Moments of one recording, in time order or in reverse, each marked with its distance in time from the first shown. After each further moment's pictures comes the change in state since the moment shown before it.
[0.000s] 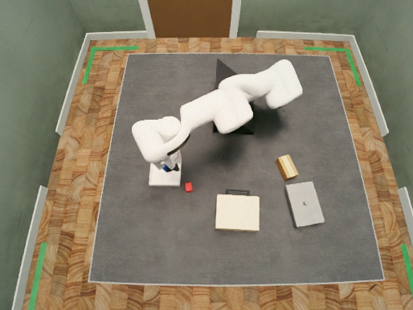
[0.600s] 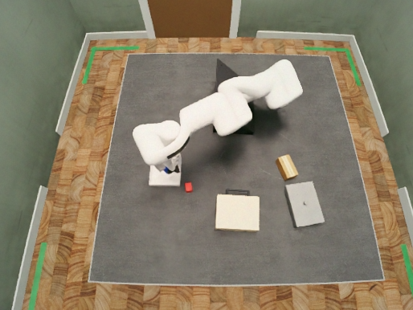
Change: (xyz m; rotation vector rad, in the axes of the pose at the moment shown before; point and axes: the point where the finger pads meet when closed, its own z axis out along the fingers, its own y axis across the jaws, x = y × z) arm -0.005 -0.001 0.021 0.002 -0.014 0.000
